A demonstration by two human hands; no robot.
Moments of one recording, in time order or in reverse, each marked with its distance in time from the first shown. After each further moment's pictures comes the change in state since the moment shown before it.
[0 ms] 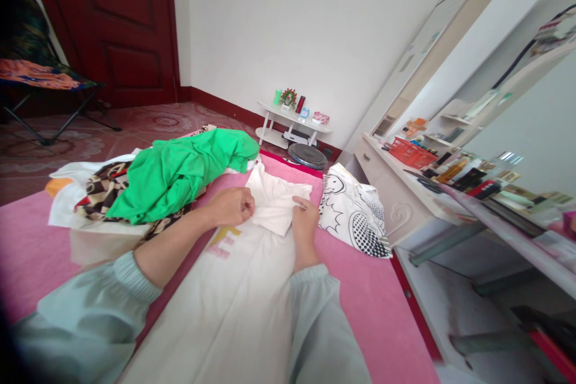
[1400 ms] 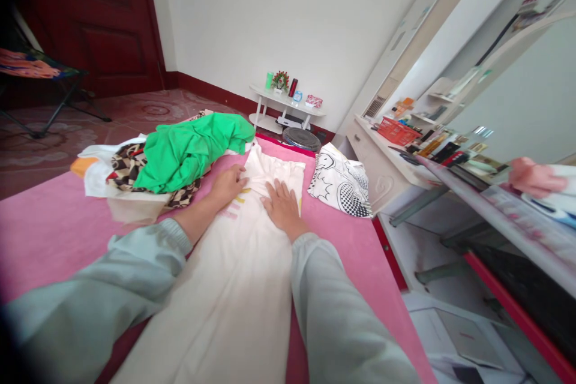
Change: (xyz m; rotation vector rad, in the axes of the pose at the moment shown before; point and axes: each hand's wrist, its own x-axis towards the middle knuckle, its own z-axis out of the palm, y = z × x) left_hand -0.018 -0.003 0.024 -0.079 0.161 -0.359; right_hand -0.069 -0.033 -0.017 -0.745 -0.664 -0.383
